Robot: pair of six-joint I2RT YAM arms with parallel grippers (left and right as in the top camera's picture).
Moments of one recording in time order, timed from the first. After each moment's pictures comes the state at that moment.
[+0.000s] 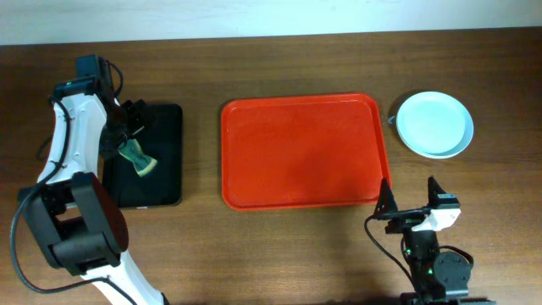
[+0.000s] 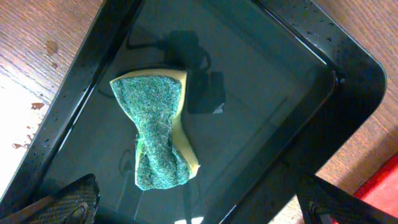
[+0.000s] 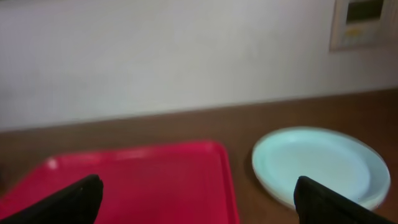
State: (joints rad) left arm 0.21 2.00 1.67 -1.06 0.02 -0.44; right arm 0.01 0.01 0.01 -0.01 -0.02 0.14
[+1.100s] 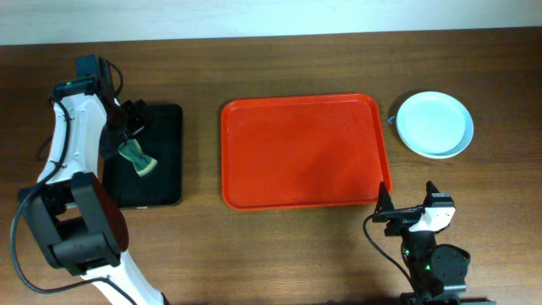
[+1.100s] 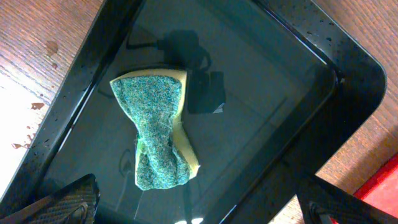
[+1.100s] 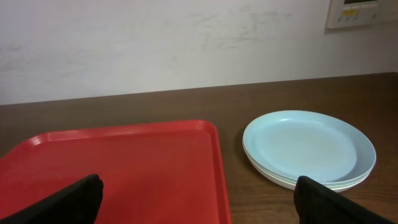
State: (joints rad) left arm 0.21 2.00 1.67 -1.06 0.02 -0.44; right arm 0.01 0.01 0.01 -0.07 -0.01 0.10
